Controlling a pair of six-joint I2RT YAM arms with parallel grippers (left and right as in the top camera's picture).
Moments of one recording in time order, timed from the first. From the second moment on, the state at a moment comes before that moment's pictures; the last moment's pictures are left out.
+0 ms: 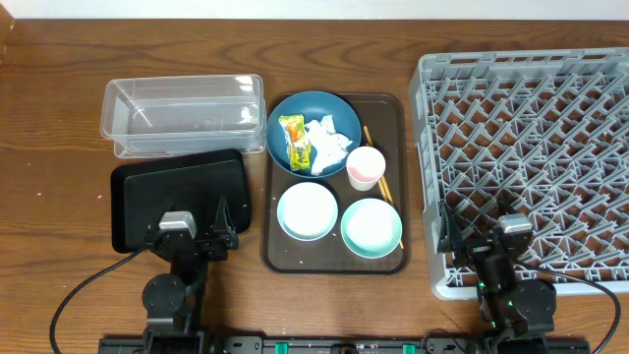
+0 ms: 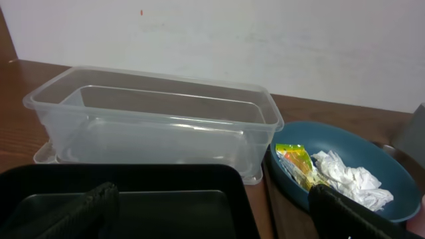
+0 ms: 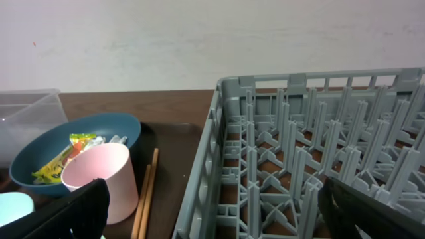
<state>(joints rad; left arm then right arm) -0.01 0.02 0.01 -0.11 0.00 -0.15 0.11 0.01 0.01 -0.06 -0.08 0.13</state>
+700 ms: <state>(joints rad) -0.01 0.63 0.39 -0.42 0.07 -0.15 0.11 0.32 0.32 -0.39 -0.08 0.11</state>
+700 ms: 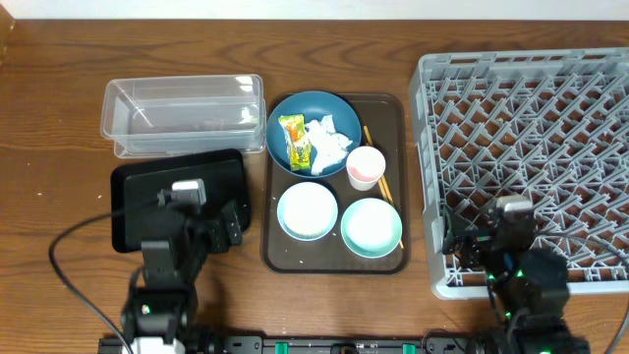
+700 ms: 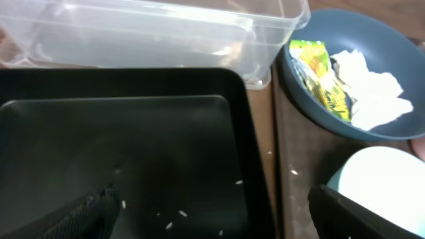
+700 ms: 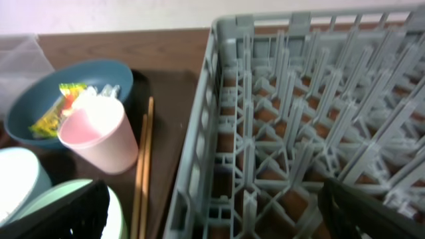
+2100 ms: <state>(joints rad) -0.08 1.22 1.05 -0.78 0.26 -0.15 0.11 0.67 0.82 -0.87 -0.11 0.11</state>
